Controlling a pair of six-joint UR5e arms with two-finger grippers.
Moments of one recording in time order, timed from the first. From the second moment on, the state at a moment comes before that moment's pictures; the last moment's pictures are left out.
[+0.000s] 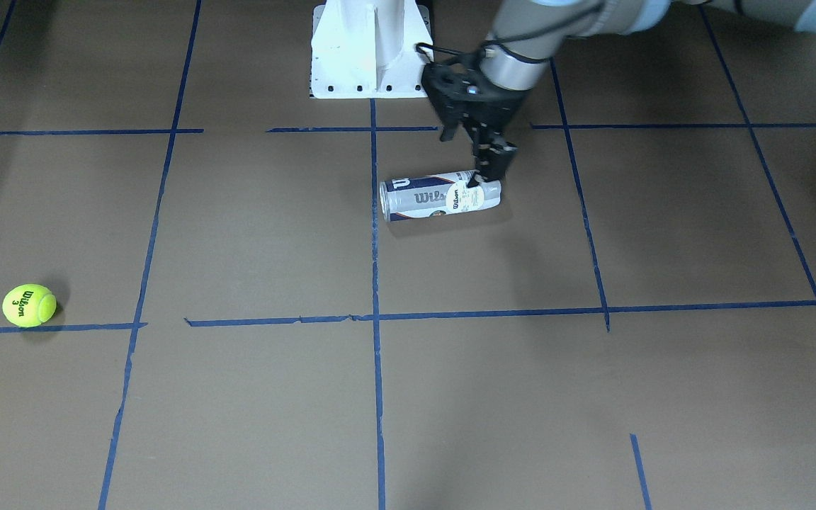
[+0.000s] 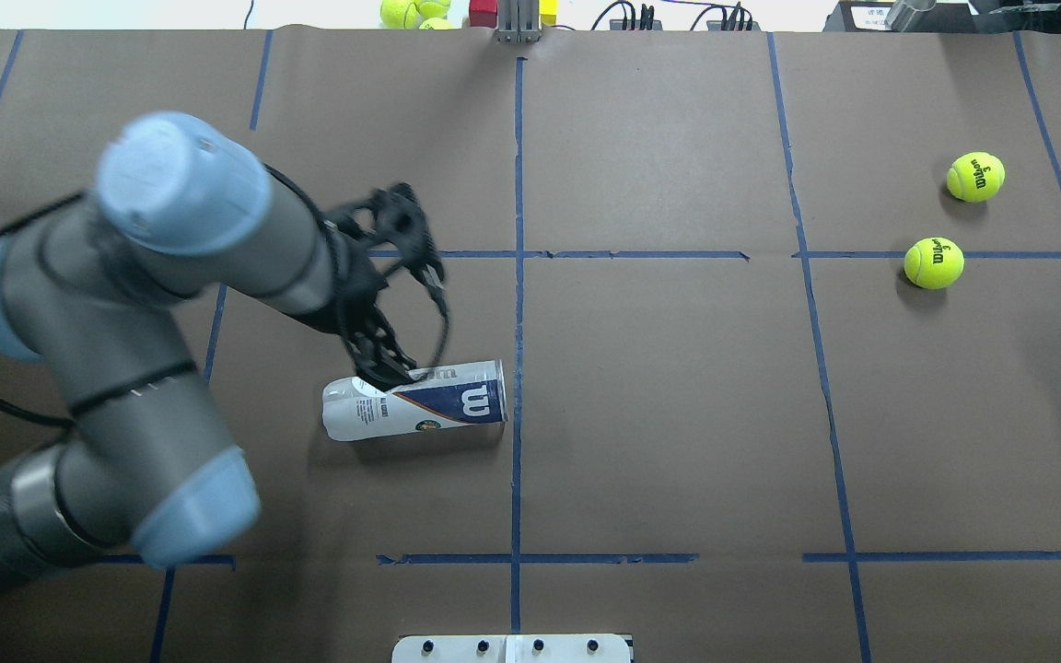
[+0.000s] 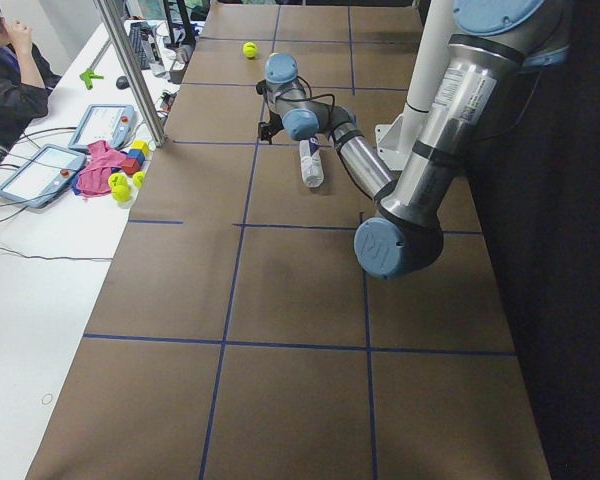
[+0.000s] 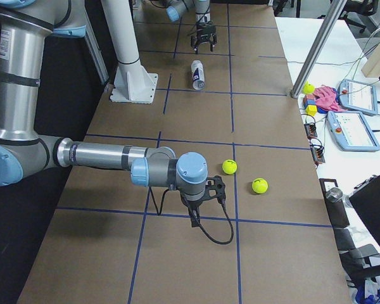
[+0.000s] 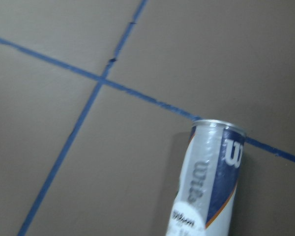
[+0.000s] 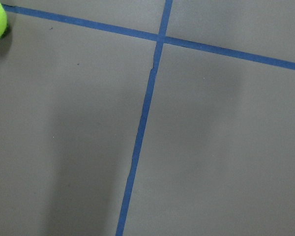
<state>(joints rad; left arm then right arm) -0.56 -2.20 -1.94 -1.50 -1.91 -0.02 1.59 -1.78 1.75 -1.53 2.34 -0.21</state>
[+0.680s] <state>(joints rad) -0.46 -2.52 -1.64 -1.17 -1.75 0.13 1.59 -1.78 1.75 -1.53 2.34 -0.21</state>
